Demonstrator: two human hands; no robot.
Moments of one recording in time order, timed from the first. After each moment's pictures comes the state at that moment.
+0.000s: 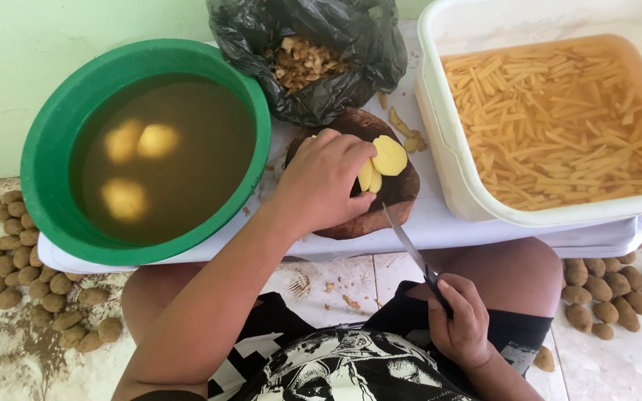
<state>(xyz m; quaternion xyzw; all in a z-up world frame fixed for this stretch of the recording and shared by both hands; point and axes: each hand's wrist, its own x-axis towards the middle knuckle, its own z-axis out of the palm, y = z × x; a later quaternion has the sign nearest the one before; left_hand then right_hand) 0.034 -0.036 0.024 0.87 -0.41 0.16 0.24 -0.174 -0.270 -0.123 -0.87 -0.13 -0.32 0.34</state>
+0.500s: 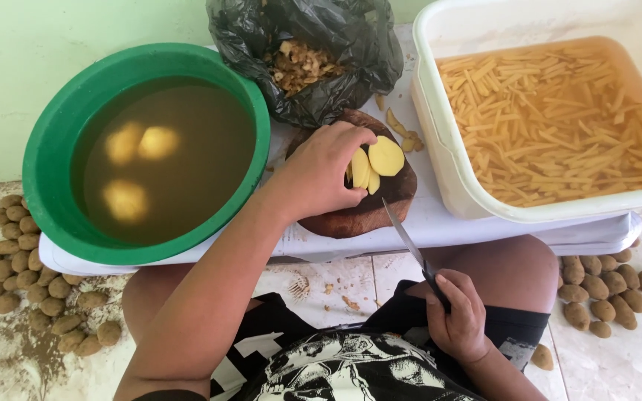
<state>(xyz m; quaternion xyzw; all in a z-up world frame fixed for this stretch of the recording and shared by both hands) 0.050 -0.032 0.025 0.84 -0.41 0.08 0.33 -0.172 -0.272 -0.128 -0.87 -0.14 -0.32 0.34</state>
